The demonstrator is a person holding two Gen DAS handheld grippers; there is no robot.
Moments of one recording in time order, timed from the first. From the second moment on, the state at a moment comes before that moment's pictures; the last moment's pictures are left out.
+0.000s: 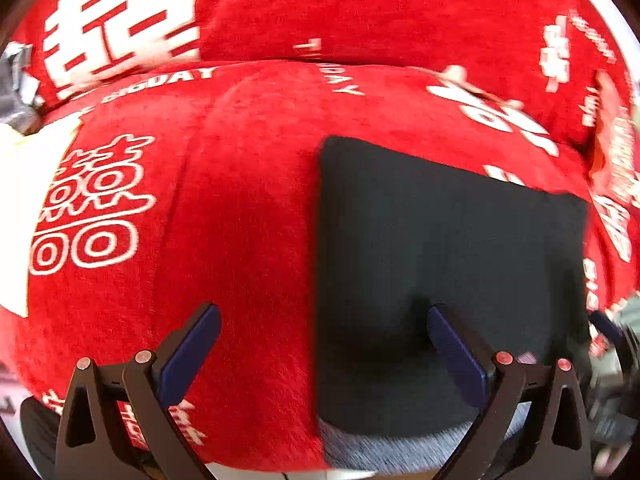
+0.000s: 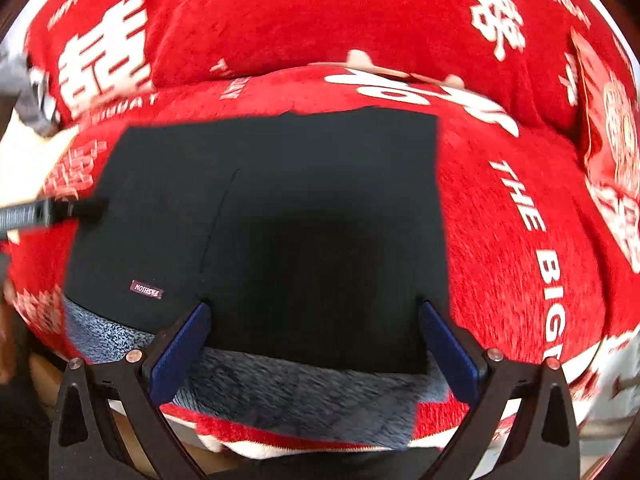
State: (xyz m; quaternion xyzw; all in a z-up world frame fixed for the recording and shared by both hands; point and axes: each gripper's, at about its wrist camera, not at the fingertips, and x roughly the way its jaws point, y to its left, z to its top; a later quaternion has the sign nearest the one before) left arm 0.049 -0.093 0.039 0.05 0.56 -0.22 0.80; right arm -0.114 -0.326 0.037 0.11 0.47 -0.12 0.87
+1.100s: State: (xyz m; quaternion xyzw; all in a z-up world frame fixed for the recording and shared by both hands) left arm 0.028 -0.132 0.059 0.08 0.53 -0.31 0.78; right arm -0.096 -0.339 0.061 0.18 0.43 0.00 0.88
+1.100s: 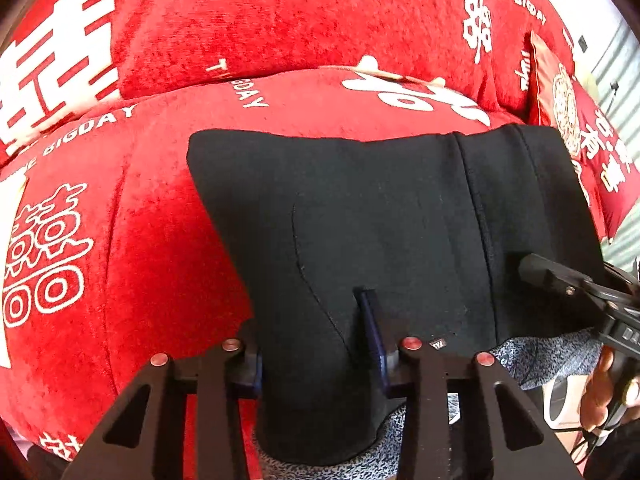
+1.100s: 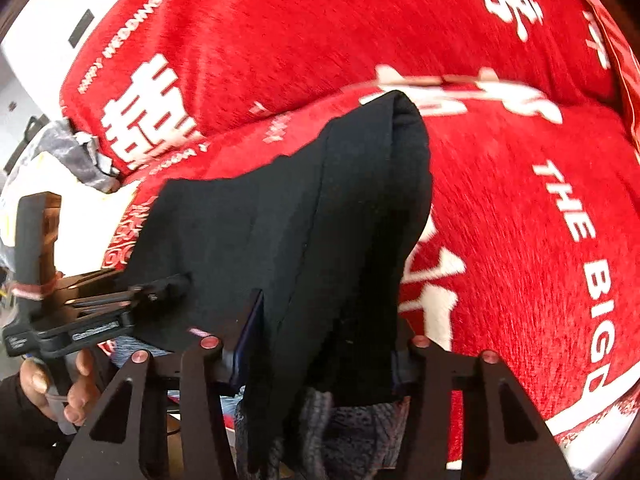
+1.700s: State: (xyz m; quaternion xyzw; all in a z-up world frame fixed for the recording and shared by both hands) left arm 0.097 0.002 0.096 0.02 0.53 -0.19 0.83; right arm -0.013 -0.223 0.079 0.20 0.44 0.09 0.87
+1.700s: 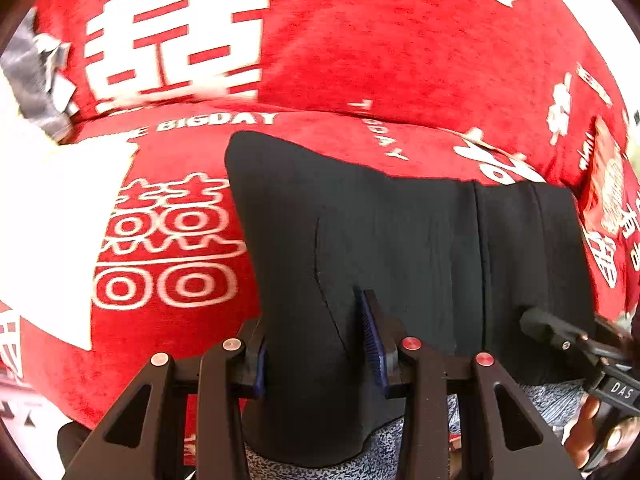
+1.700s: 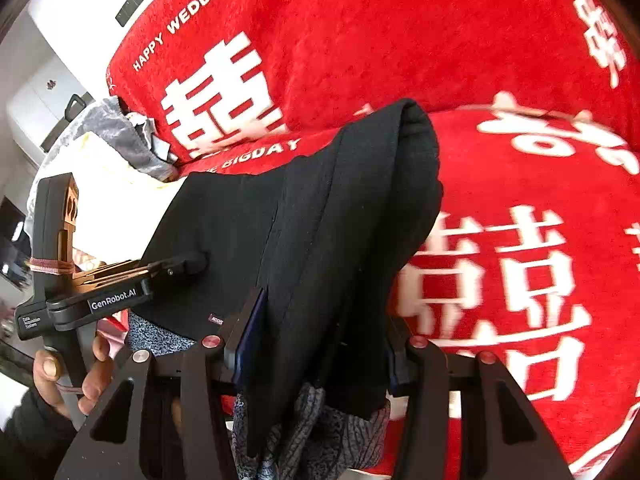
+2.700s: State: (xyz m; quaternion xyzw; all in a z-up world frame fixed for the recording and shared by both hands) left arm 0.052 0.037 0.062 0.01 0.52 -0.24 0.82; right arm -0.053 -0.135 0.072 -0.01 0.43 0.05 0.90
